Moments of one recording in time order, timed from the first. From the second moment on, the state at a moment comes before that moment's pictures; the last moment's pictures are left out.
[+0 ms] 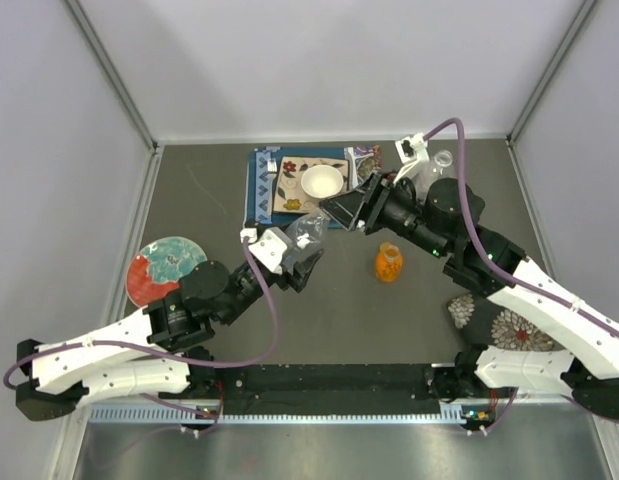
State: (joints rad) left arm -1.22 0.77 0.86 0.00 -0.45 0.18; right arm 0.93 1.08 1.28 -0.22 0.04 0.71
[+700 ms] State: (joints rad) left arm -1.22 0.76 0.84 0.01 -0.47 0.19; right arm 0.93 1.09 1.28 -0.15 0.04 0.72
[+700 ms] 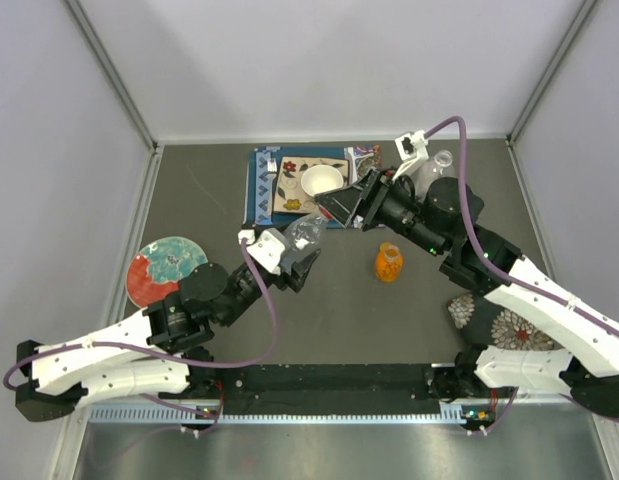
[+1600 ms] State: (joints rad) left arm -1.22 0.74 0.83 0.04 -0.49 0.20; right arm 0.93 1.11 1.24 -0.17 0.06 0.72
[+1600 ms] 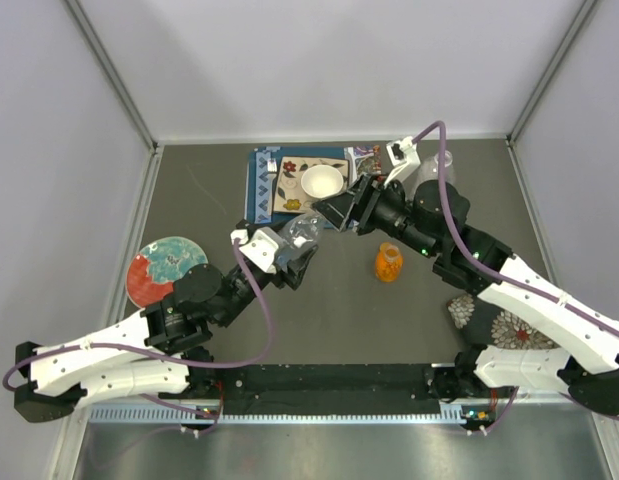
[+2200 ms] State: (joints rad) left arm -1.22 0.75 0.81 0.04 -0.50 0.20; right arm 0.93 1.11 1.23 -0.12 0.03 0.74
